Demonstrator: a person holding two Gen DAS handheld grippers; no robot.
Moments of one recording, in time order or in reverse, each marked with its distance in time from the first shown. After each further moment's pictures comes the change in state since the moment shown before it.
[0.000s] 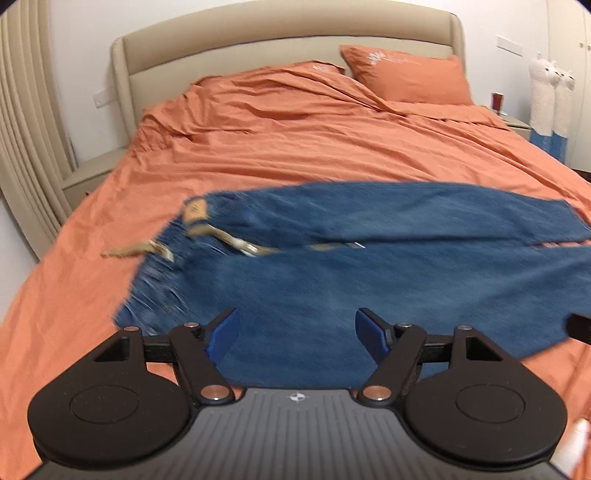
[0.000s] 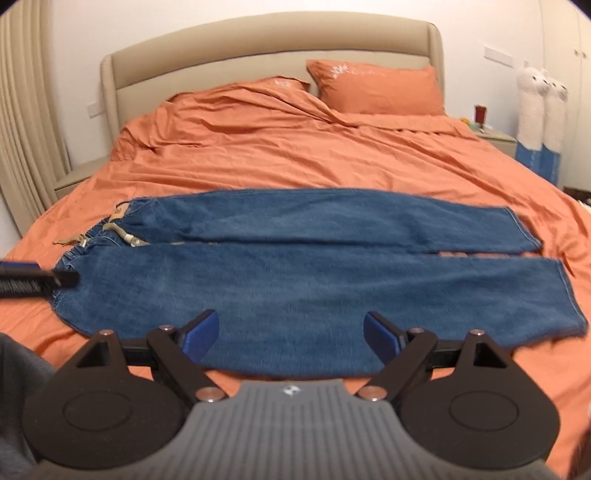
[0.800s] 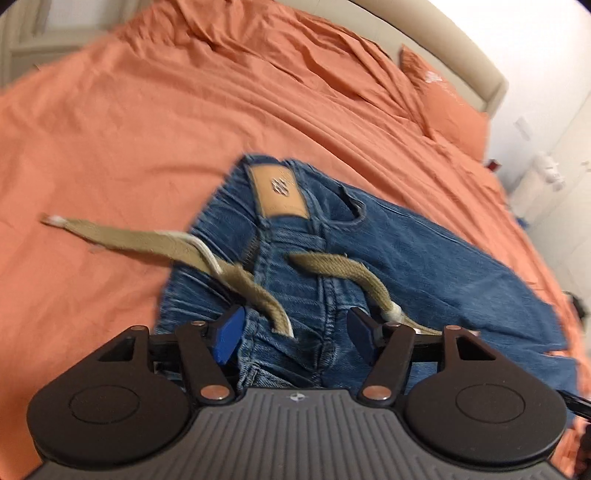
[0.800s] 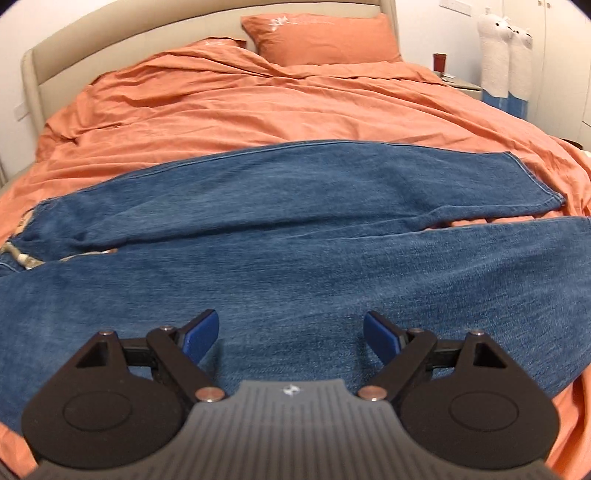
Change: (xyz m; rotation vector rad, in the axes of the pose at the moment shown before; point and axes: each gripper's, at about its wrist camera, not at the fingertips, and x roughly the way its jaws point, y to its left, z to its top) left arm 0.251 0.254 0.020 -0.355 0.140 -0.472; right arm 0.168 -0.034 0.013 0.143 0.116 -0.161
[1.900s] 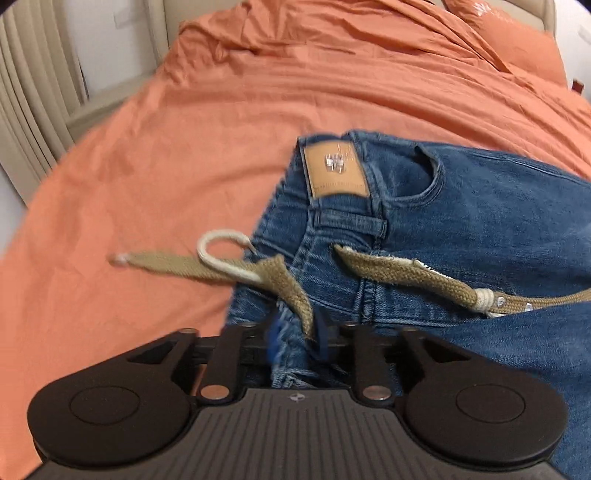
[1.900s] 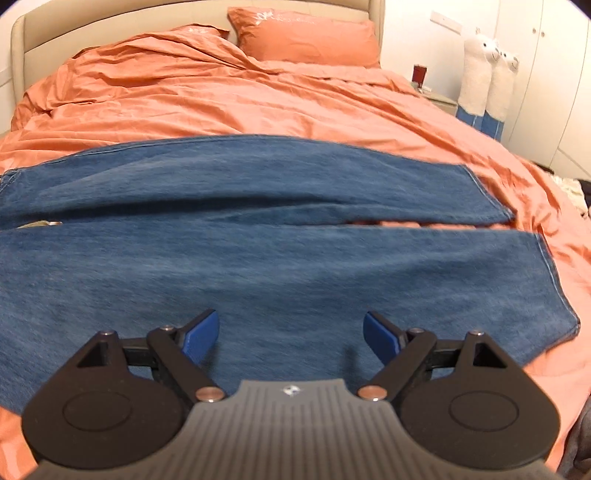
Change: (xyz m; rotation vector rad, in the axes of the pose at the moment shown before) left arm 0.024 -0.044 -0.003 0.240 0.025 0.540; right arm -0.022 -0.043 -0.008 -0.086 0.021 -0.124
